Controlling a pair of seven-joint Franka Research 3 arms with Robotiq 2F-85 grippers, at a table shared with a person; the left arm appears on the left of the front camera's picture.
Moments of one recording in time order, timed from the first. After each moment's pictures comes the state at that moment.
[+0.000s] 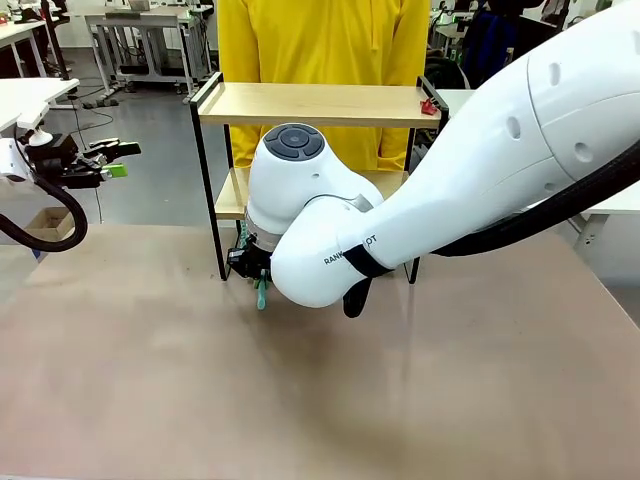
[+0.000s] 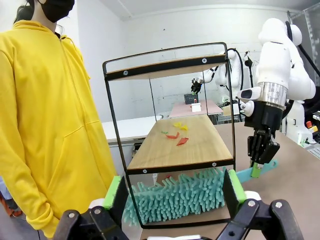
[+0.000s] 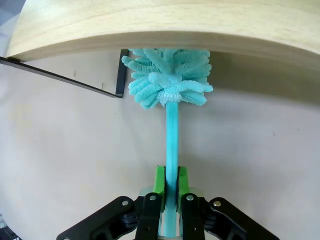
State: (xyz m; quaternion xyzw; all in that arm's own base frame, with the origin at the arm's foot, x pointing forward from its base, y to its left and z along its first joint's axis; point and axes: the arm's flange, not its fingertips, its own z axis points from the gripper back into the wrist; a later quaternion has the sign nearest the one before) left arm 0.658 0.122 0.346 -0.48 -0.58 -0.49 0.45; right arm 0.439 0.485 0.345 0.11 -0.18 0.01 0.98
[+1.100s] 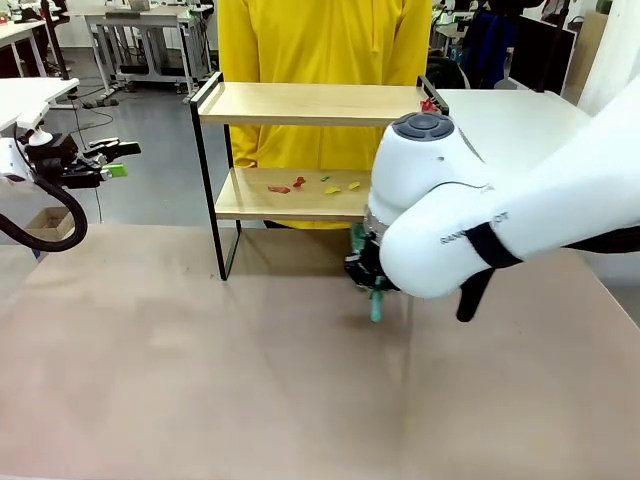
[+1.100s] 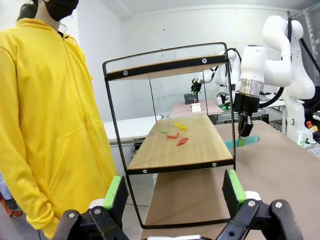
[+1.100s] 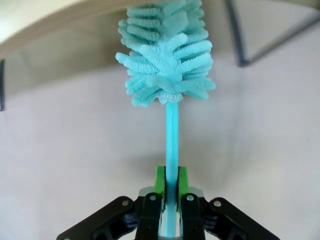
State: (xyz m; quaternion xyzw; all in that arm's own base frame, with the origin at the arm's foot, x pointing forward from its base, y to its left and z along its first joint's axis) left arm 0.658 0.122 0.346 -0.48 -0.58 -0.49 0.45; right arm 0.421 0.300 0.356 0.02 -0.13 -0.10 0.99
